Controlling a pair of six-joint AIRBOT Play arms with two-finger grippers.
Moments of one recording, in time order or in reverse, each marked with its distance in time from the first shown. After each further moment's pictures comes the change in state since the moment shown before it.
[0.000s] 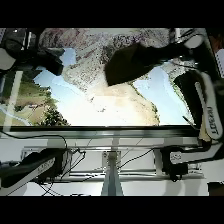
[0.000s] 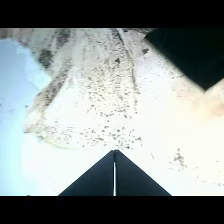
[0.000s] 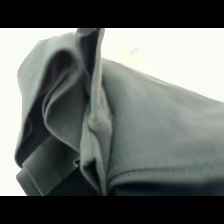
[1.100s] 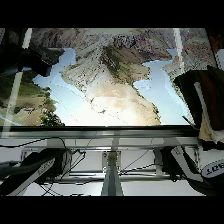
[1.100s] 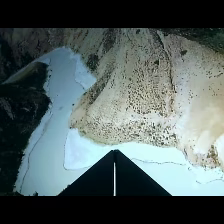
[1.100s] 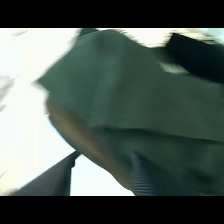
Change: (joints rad) left arm 0.003 0.098 0.000 0.105 -0.011 -0.010; right arm -0.882 0.578 -0.008 -0.348 0.402 0.383
